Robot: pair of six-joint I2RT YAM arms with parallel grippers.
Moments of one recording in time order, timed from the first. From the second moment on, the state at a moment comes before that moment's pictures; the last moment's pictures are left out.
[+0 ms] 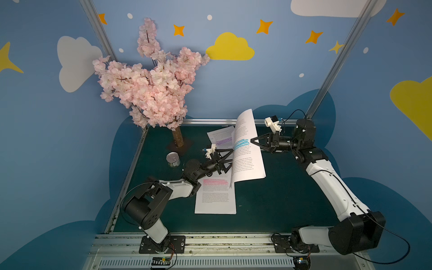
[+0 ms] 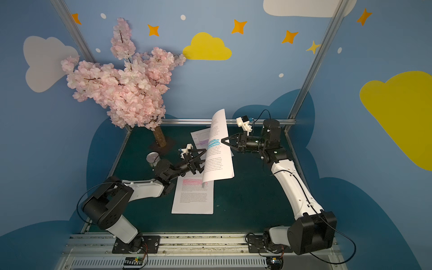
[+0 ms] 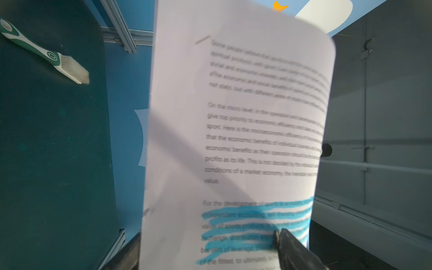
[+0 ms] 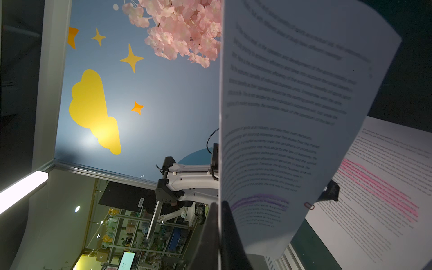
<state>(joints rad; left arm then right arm) -0.57 1.64 0.67 1.27 0.57 -1.77 0.24 1.33 1.24 -0.15 -1.21 0.93</state>
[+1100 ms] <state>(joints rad) -0.56 1.59 0.63 1.17 0.58 -1.72 0.06 1.25 1.19 -0.42 -1.28 0.71</state>
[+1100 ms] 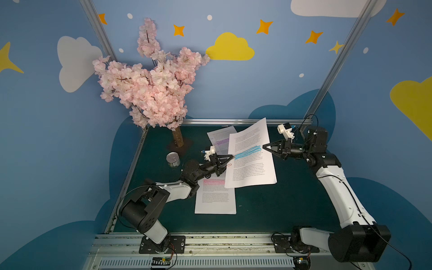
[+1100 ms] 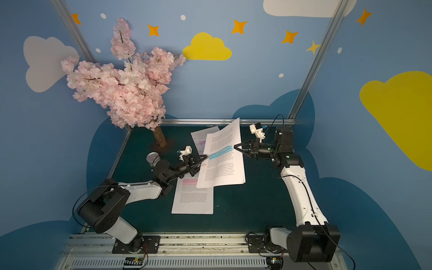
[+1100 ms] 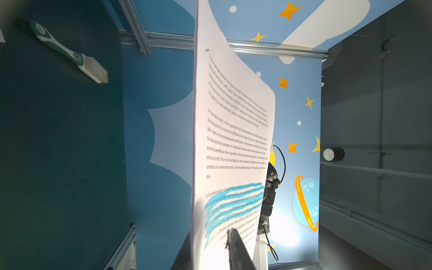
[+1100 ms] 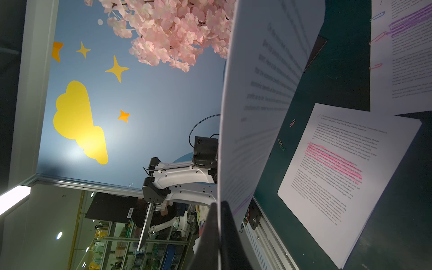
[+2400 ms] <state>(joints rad) -0.58 1.31 0.70 0.54 0.61 -1.33 0.04 1.21 1.18 -0.45 -1.28 0.67</state>
